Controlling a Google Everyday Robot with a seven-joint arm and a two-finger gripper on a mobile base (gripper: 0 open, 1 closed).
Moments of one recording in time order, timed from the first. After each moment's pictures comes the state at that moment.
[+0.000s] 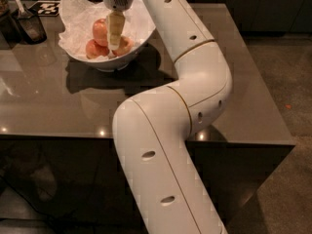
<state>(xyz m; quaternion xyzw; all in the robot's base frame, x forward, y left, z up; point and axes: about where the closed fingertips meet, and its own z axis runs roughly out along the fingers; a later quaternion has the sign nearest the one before) 0.782 0.126 0.939 -0.76 0.59 0.00 0.27</state>
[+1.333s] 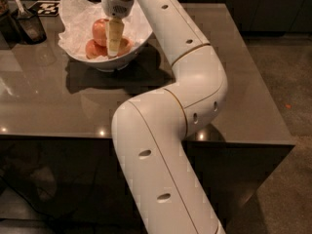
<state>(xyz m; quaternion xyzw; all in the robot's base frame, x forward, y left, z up) 0.784 0.130 0.915 -0.76 0.59 0.02 0.26</state>
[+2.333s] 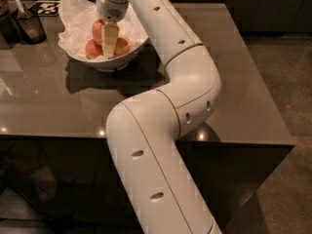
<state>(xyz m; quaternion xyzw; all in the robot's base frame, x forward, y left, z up) 0.780 0.143 0.904 -0.78 0.58 0.02 0.24</state>
